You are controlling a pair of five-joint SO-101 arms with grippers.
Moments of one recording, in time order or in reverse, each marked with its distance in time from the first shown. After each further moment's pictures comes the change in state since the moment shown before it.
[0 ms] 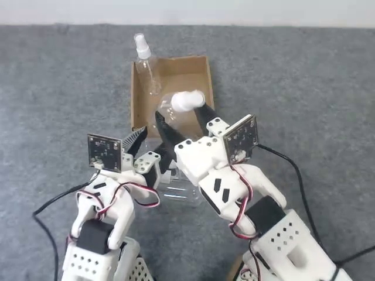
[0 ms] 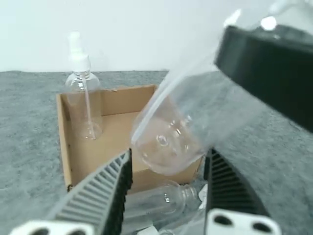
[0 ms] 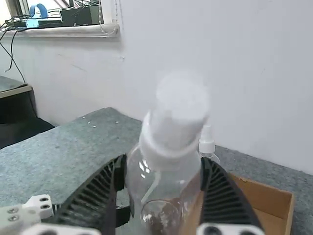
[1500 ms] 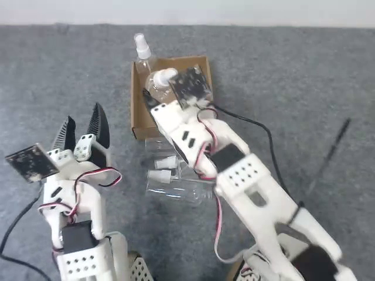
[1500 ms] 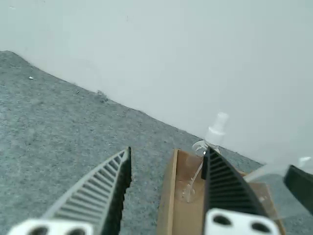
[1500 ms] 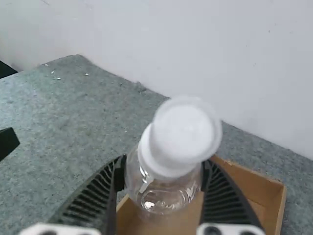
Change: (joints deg) left arm -28.3 0.0 0.0 -9.6 9.4; right arm 3.1 40.3 -24.4 -3.4 6.4
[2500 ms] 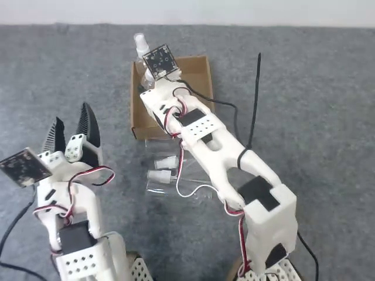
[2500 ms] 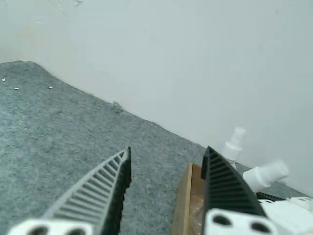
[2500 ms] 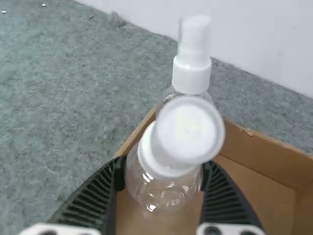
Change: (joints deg) left arm -4.1 0.0 1.2 -3.1 0.1; right arm 2.3 43.0 -30.8 0.0 0.0
